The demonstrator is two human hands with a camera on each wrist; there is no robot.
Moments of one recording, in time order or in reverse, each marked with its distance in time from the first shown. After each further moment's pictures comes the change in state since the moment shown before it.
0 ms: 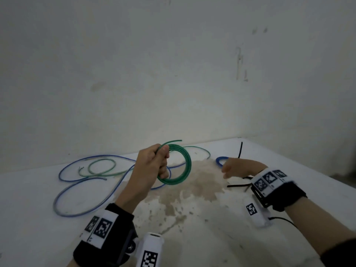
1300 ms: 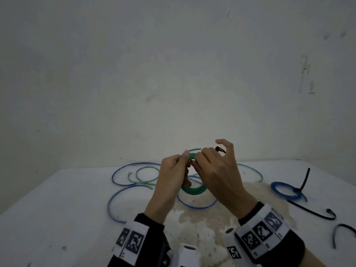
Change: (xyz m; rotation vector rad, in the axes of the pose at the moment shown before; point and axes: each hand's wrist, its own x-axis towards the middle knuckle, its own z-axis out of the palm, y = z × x) left_hand 0.013 0.015 -0.055 0.094 0.341 -0.140; right_hand 0.017 -0.192 0.021 -0.360 1.579 -0.798
